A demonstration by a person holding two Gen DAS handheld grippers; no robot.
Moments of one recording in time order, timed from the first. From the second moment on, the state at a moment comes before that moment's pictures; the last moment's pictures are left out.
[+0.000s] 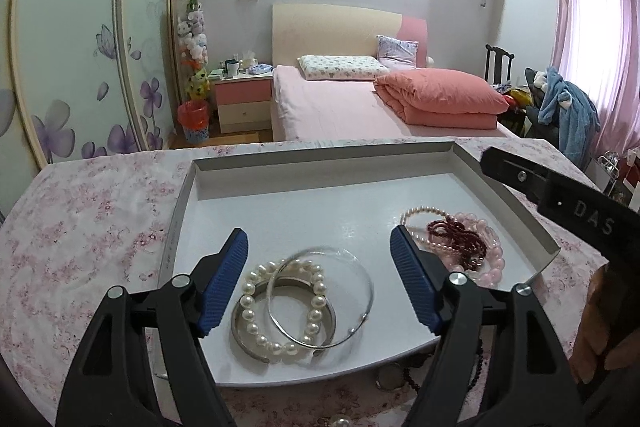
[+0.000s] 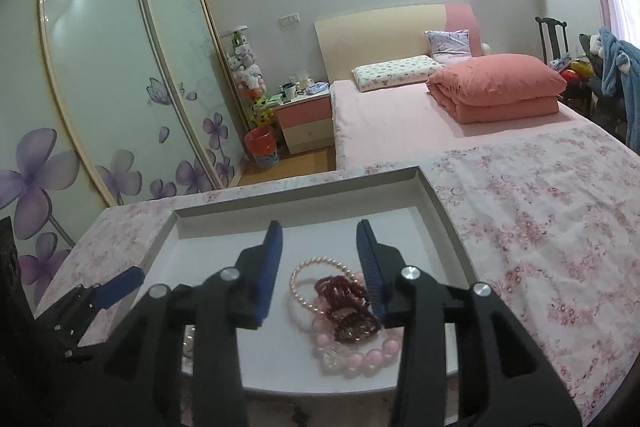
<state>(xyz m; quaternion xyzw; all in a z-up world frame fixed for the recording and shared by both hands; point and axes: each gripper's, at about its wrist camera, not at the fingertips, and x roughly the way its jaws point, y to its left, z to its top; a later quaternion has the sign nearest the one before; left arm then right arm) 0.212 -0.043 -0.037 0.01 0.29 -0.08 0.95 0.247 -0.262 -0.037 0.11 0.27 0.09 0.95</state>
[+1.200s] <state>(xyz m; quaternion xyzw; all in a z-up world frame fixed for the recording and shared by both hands) 0.106 0.061 -0.021 -0.05 0.29 0.00 0.95 0.163 -0.260 -0.066 0.07 0.37 0.11 0.92</state>
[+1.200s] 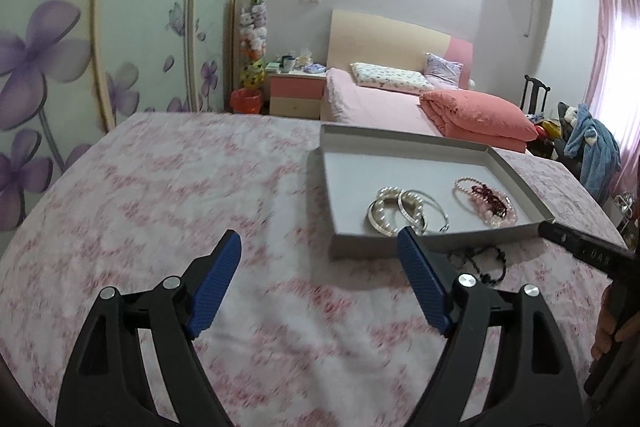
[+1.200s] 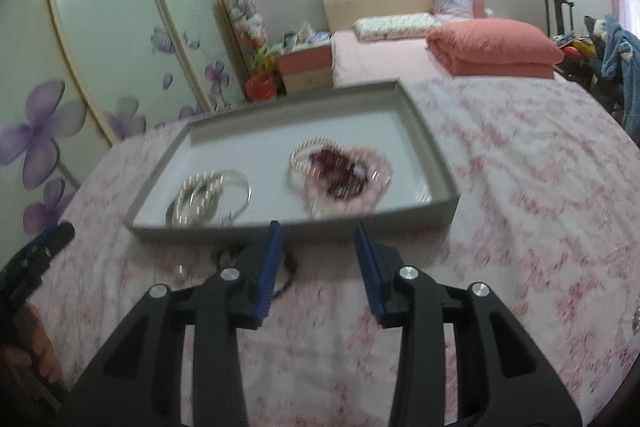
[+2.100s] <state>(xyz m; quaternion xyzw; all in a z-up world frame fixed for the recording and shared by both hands) 0.089 0.044 -0.034 -0.05 0.32 -0.05 0.95 0.179 -0.238 -0.097 0.00 0.43 0.08 0.90</state>
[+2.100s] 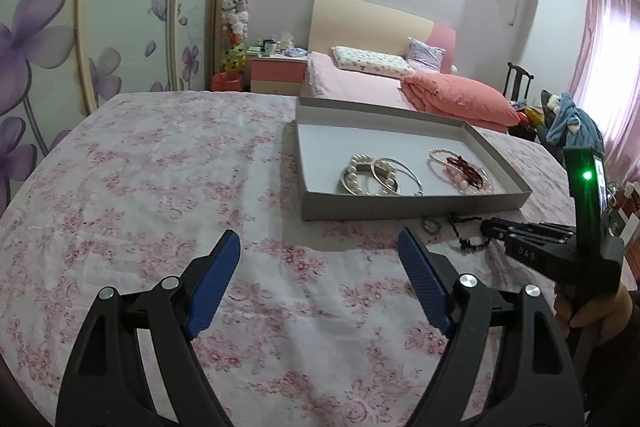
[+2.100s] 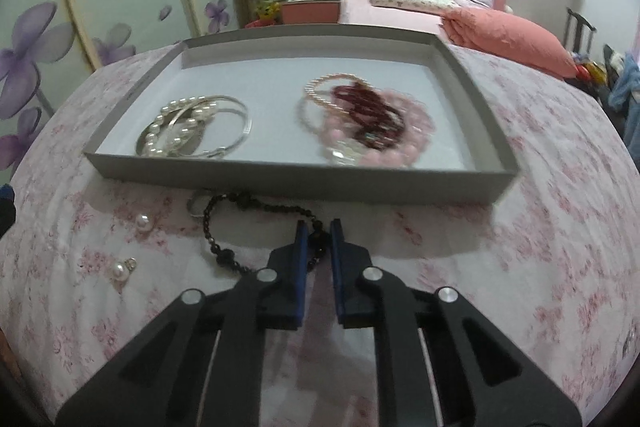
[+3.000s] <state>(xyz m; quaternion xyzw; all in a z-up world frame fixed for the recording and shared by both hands) 0.119 -0.044 -0.080 0.03 0.43 -0.09 0.90 0.174 -0.296 -0.103 0.03 0.43 0.01 0.90</state>
